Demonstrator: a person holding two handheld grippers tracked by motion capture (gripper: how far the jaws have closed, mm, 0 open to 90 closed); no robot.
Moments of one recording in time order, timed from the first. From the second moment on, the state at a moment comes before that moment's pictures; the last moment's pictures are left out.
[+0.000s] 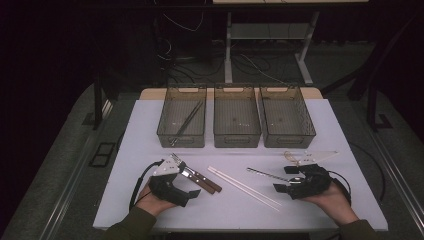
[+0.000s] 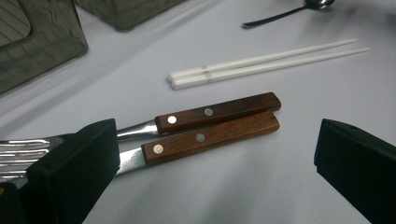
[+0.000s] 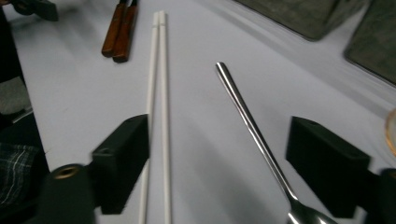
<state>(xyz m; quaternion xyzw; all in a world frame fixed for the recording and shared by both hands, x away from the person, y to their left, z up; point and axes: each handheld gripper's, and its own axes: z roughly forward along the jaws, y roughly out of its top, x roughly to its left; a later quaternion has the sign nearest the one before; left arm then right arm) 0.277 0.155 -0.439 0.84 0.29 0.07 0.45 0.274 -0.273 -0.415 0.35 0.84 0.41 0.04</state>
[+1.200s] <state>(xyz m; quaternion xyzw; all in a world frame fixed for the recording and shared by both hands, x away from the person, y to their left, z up) 0.275 0.152 -0.440 0.85 0.28 0.07 0.45 0.301 -0.181 -0.415 0.26 0.95 0.20 0.00</state>
